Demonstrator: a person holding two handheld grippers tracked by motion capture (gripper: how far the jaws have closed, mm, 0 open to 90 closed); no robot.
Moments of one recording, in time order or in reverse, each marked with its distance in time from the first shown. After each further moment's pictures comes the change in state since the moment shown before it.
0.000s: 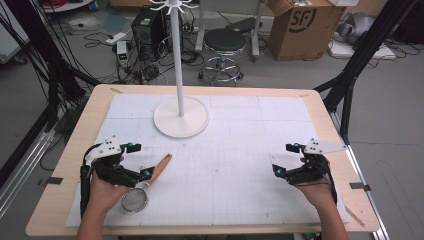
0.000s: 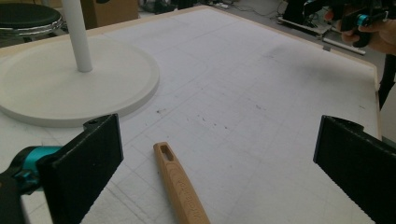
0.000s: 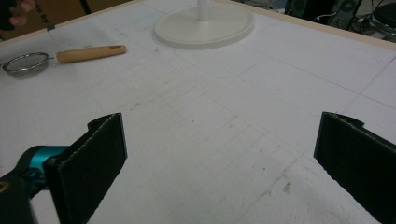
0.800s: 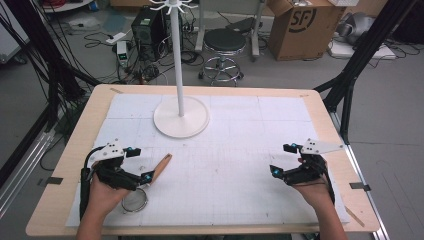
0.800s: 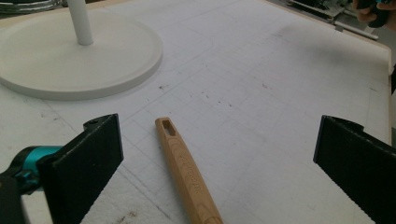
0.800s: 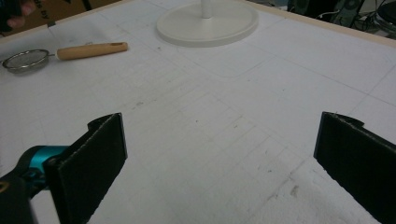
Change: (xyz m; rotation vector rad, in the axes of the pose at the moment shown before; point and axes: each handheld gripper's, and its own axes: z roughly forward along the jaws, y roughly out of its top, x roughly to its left) left arm -0.002 -0.009 0.002 0.082 0.017 -0.026; right arm 0.004 0.001 0.005 0.012 0.002 -0.006
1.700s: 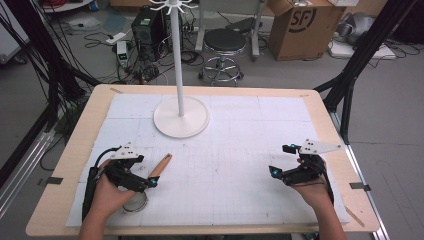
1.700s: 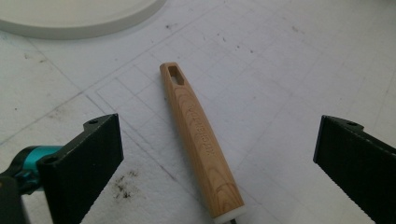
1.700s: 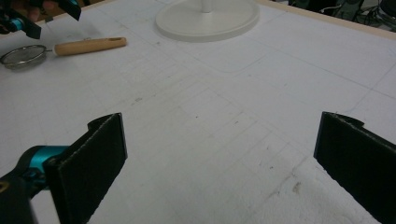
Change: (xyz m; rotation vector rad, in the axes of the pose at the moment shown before) left arm -0.001 -0.008 0.024 0.245 0.066 -0.013; right arm 0.000 -0.002 0.003 0.018 0.002 0.008
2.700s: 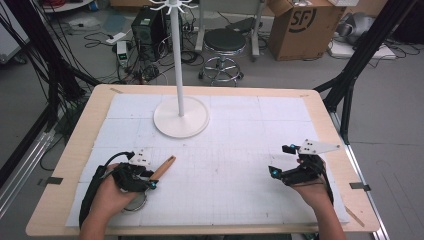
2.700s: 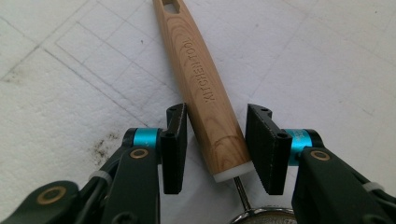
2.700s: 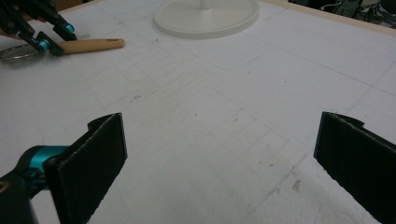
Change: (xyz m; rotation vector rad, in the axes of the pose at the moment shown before) left arm -0.012 0.001 0.014 0.252 0.033 0.138; right arm -0.001 -0.001 0.002 0.005 -0.005 -0.004
